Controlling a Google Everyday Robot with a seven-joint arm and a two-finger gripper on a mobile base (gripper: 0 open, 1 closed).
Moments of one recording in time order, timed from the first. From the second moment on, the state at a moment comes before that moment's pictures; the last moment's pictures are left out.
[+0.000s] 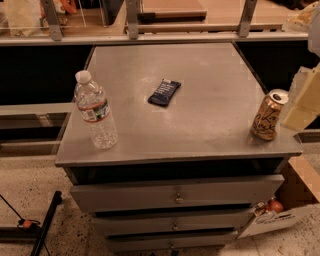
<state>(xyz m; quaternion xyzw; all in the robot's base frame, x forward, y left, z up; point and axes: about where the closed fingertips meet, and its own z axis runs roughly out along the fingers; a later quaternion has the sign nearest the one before) 0.430 -0.199 1.028 -0.60 0.76 -0.09 0.22</state>
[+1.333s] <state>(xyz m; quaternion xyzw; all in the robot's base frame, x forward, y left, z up) 0.467 -0.220 0.997 -0.60 0.76 -0.05 0.23</state>
